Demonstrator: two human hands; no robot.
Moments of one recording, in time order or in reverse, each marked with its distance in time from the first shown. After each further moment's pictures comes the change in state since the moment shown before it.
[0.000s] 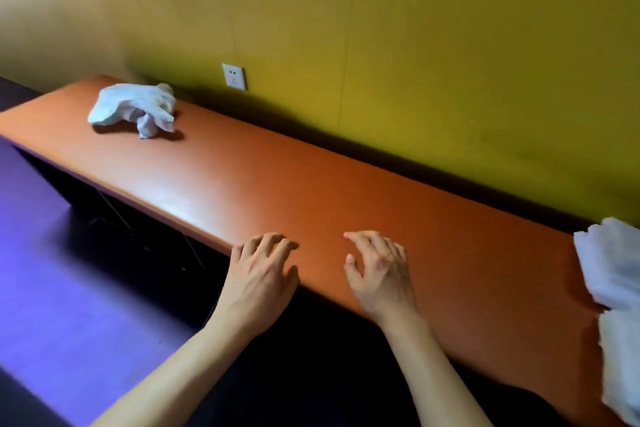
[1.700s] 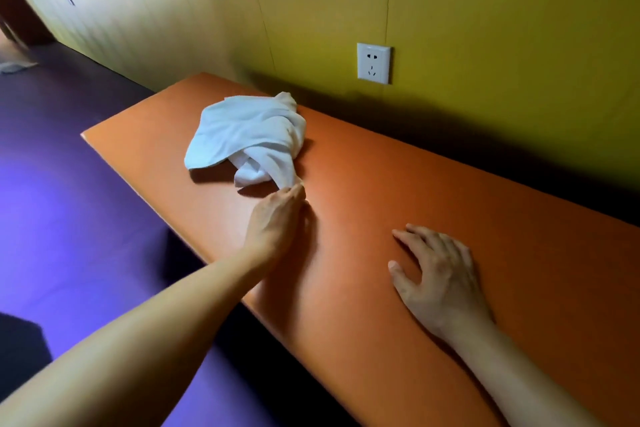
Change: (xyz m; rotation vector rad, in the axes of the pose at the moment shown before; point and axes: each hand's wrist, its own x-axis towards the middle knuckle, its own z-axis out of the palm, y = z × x) left_hand 0.295 -0.430 0.119 0.151 0.167 -0.254; right_hand 0.289 -0.105 0.311 -0.028 -0.254 -0.102
